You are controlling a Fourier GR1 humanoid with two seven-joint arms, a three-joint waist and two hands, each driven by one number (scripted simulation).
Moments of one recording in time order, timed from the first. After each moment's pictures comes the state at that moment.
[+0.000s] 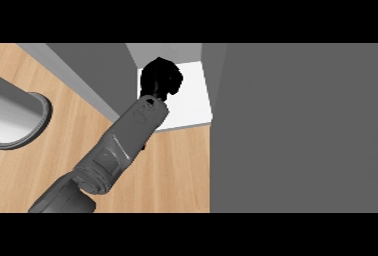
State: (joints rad) left arm -1.16 0.00 -0.46 -0.11 0.14 0.84 -0.11; right arm 0.43 -0.13 0.09 -2.37 -0.33 0.45 0.10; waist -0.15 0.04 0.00
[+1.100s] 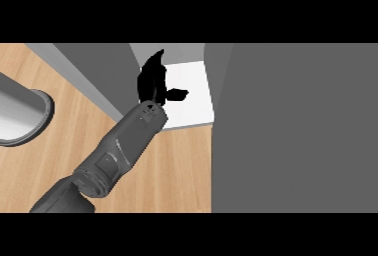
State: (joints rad) left arm -1.12 0.00 -0.54 -0.11 0.06 0.92 0.02; right arm 0.43 -0.14 0.11 -2.37 -0.36 0.43 0.12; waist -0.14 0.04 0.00
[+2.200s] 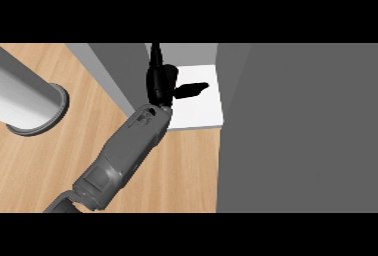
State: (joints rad) left arm -0.98 0.00 -0.35 -0.47 0.33 0.92 -0.37; right arm 0.44 -0.15 0.14 -2.38 -0.36 0.38 0.14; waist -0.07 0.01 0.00
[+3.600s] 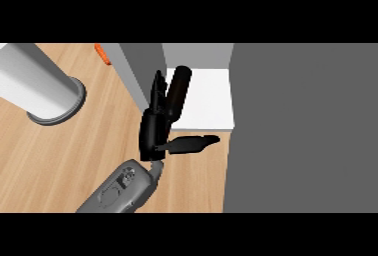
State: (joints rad) left arm -0.46 0.09 -0.57 -1.27 0.38 0.76 -0.35; right arm 0.46 -0.16 0.20 -2.40 -0.31 0.26 0.14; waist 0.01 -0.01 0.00
